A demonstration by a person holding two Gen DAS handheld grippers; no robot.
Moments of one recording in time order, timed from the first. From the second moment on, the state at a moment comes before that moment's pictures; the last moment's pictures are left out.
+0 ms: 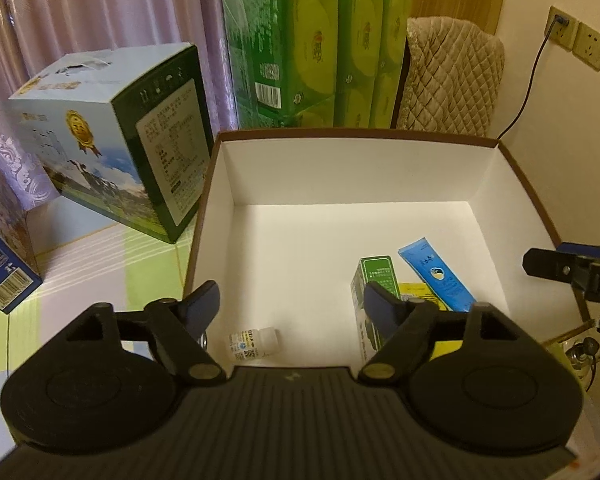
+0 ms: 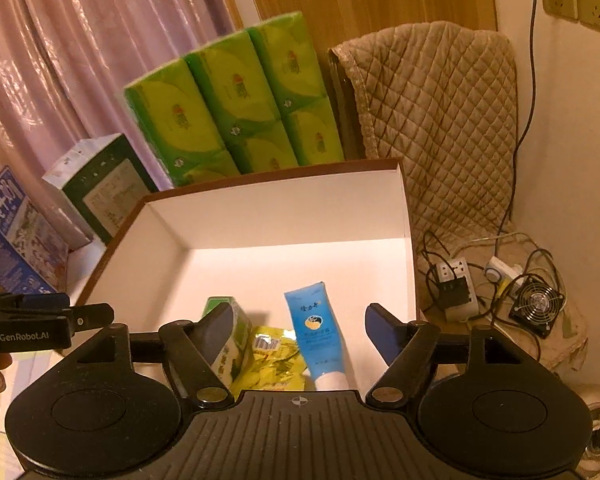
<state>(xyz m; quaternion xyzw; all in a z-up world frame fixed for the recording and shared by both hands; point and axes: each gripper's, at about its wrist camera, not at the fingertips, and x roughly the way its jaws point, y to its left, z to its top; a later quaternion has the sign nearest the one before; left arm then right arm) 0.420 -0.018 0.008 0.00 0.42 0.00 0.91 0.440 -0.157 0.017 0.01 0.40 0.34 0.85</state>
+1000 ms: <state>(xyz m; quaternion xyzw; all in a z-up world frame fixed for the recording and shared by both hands) 0.270 0.002 0.061 -0.05 0.39 0.02 0.92 0.331 -0.208 0.054 0.01 0.37 0.38 0.85</state>
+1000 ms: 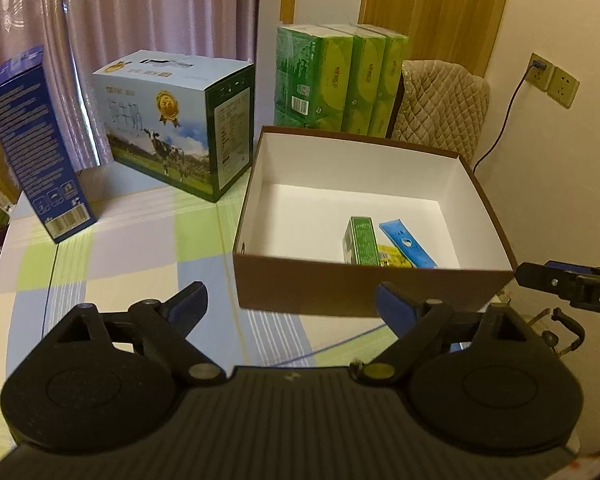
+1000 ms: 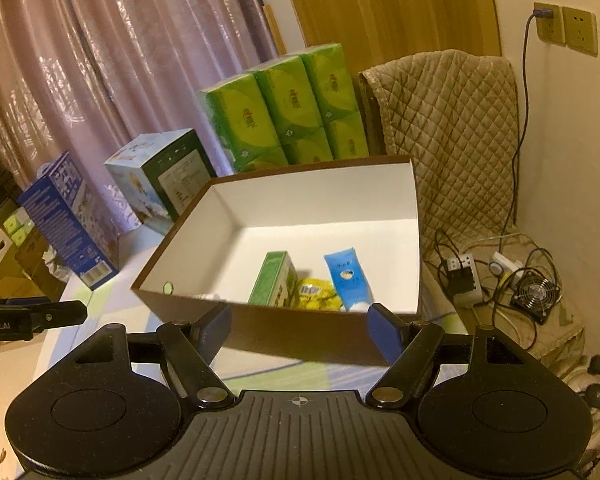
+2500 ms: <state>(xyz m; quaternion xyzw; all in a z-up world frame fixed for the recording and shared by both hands) 0.137 0.032 -0.006 -0.07 0.49 0.04 0.87 0.200 -0.221 -0.009 -0.05 0.48 0.38 0.79</state>
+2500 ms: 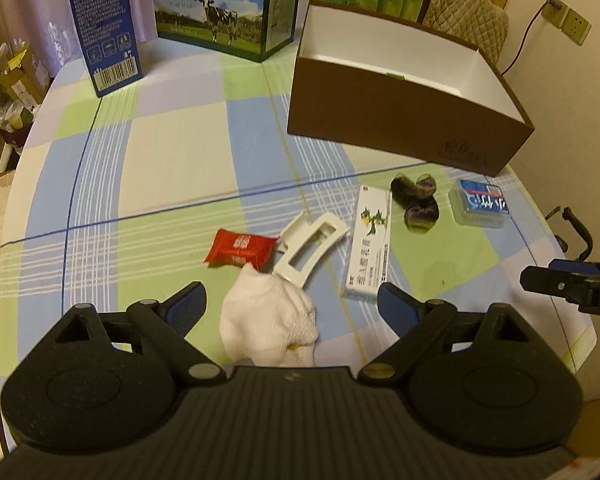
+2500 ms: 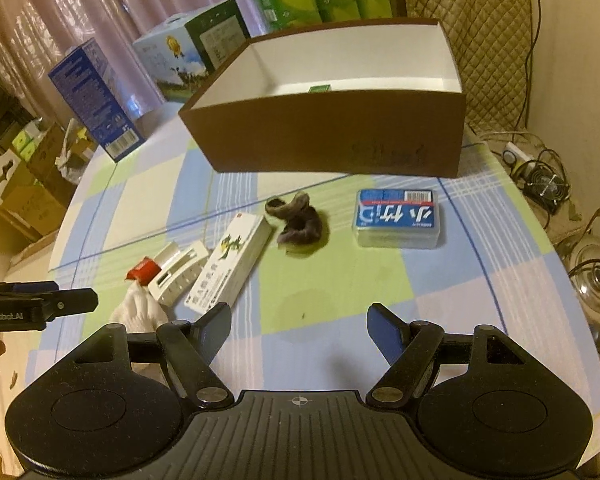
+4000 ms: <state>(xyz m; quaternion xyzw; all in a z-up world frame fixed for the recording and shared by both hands) 0.169 0.046 -0.094 -0.08 0.54 0.07 0.84 0.239 -0.225 -0.042 -0.04 0.53 0.34 0.78</state>
